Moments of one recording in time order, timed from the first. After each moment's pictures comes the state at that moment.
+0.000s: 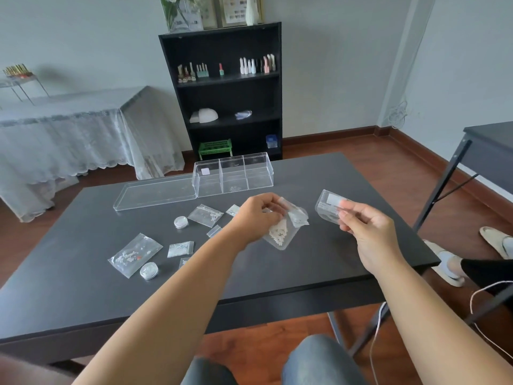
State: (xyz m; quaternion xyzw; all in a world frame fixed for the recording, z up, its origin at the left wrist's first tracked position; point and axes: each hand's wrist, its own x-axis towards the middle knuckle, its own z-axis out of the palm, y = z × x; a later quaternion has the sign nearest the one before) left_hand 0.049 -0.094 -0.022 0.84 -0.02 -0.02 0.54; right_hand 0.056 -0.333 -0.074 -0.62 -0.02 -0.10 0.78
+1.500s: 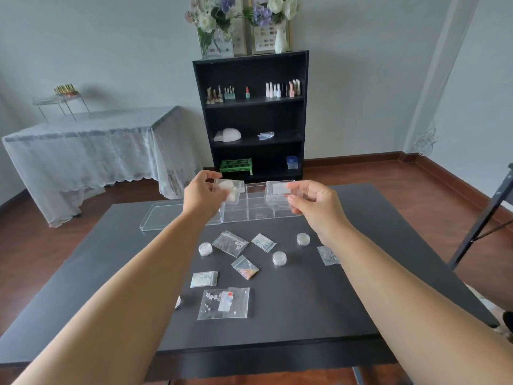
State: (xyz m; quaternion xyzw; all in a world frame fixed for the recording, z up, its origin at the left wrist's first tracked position) left_hand 0.112 0.060 0.024 0.84 0.17 0.22 0.47; right_hand 0.119 -0.195 0.015 -0.72 -0.16 -0.04 0.67
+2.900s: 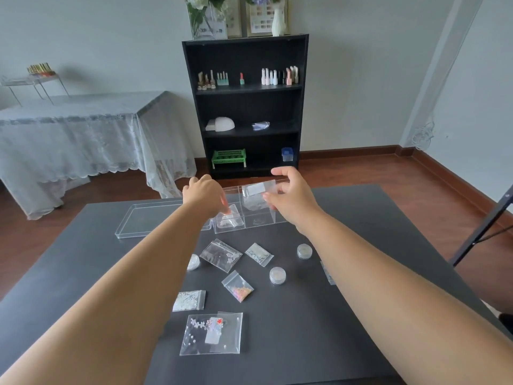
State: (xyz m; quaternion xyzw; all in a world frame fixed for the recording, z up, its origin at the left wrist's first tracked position) left_hand 0.178 0.069 0.010 0.99 0.12 0.05 0.04; right_hand 0.187 -0.138 0.009 -0.81 -0.14 0.01 0.57
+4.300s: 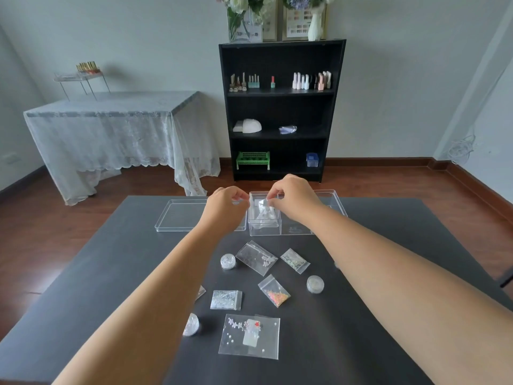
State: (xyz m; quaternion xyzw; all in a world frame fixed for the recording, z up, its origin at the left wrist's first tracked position) left_hand 0.126 0.088 0.000 0.91 0.15 0.17 0.36; right_hand 0.204 -0.073 0.011 -0.91 -0.30 -0.06 0.29
